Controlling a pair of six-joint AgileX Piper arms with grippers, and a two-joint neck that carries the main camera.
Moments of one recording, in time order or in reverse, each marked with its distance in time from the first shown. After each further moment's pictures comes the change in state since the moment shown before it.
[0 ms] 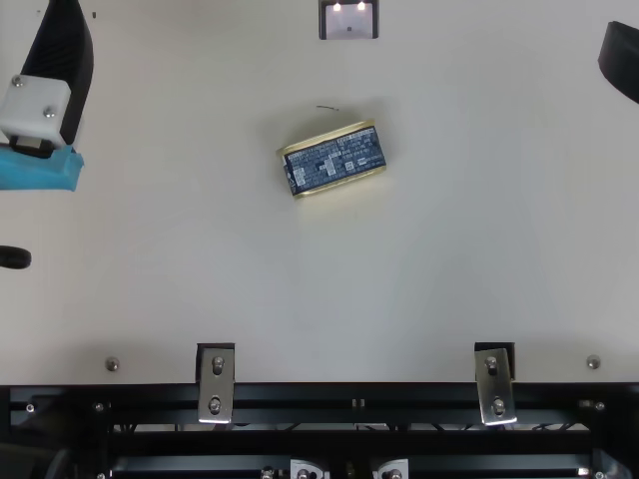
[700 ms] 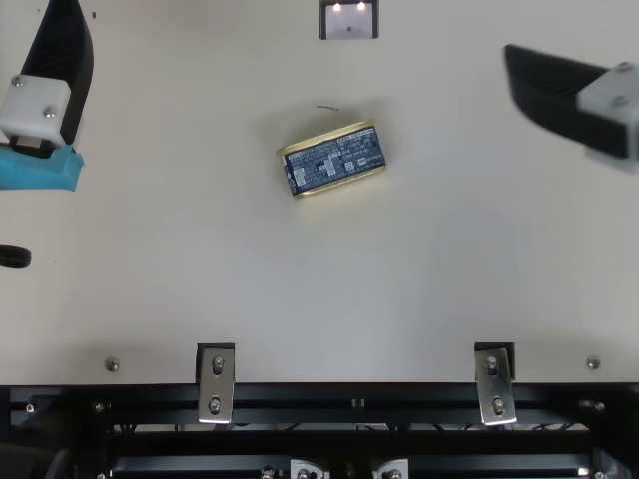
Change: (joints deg) left arm 0.0 0.0 0.0 0.0 0.0 0.0; right arm 14.3 8.8 -5.5 -6.2 -1.7 -11.2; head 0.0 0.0
